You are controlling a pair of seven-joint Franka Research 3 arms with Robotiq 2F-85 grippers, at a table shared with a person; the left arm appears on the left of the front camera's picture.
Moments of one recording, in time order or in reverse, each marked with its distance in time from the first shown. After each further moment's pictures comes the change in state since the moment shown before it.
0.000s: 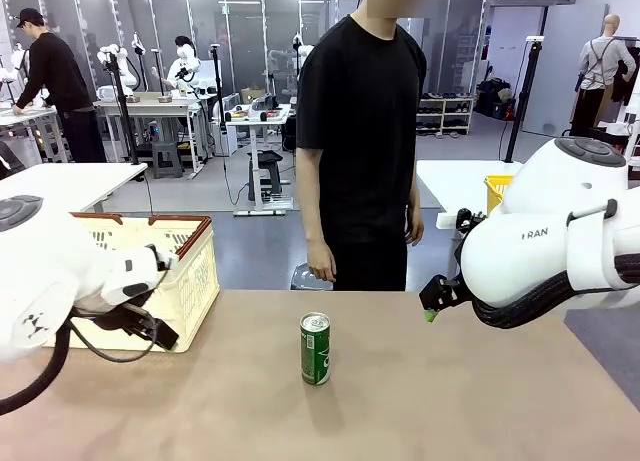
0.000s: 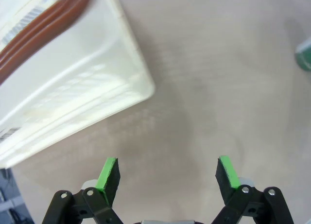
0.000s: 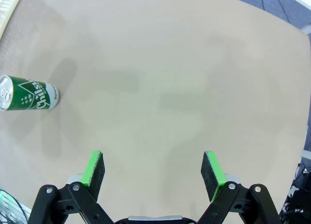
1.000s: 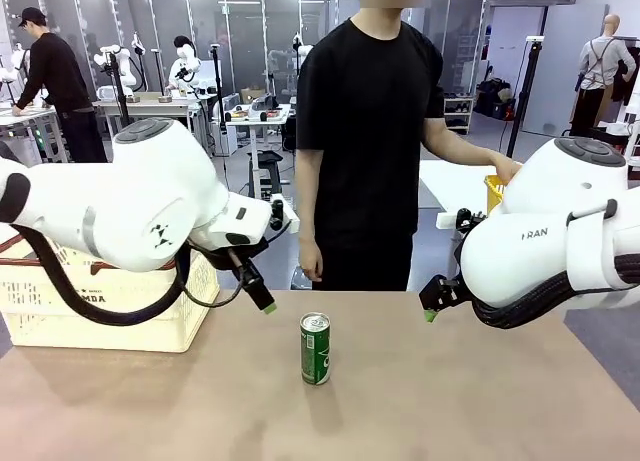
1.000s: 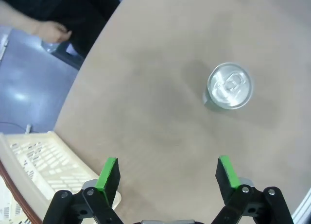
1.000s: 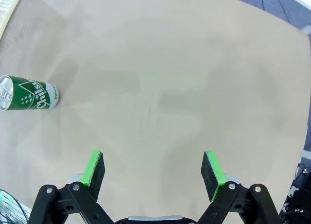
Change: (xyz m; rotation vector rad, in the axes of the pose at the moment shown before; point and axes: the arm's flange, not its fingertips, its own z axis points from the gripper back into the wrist) left arm 0.148 -0.109 0.025 -0.146 -0.050 -0.549; right arm 0.000 0.000 0.000 0.000 0.000 0.001
